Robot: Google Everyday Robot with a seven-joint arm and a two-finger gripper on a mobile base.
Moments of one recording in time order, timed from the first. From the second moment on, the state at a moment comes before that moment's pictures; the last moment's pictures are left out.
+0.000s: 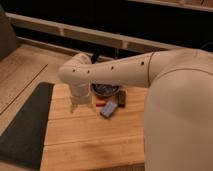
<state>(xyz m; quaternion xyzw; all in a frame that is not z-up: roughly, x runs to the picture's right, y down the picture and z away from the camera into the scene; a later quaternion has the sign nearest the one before) -0.108 0.103 0.703 -0.26 0.23 0.64 0.68</state>
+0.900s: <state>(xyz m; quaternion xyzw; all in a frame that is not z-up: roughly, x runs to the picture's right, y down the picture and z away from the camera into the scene) -0.113 0.091 0.703 -0.25 0.21 0.63 0.70</state>
